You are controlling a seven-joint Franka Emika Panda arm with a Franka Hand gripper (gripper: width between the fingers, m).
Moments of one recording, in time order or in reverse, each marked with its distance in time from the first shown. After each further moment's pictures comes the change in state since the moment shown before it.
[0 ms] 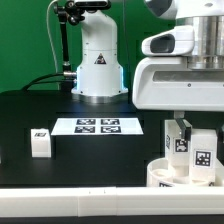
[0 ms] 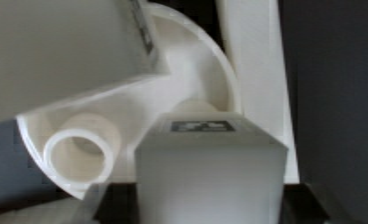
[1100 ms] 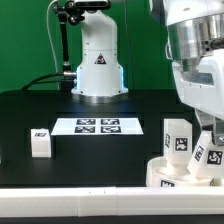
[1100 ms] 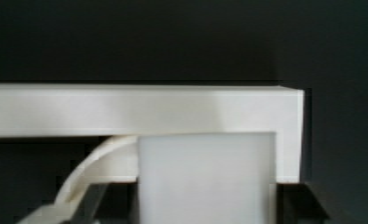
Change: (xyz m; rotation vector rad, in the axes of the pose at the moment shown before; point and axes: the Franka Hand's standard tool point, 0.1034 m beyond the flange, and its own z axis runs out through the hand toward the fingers) arm -0.004 -0.015 0.000 0.151 -0.092 1.229
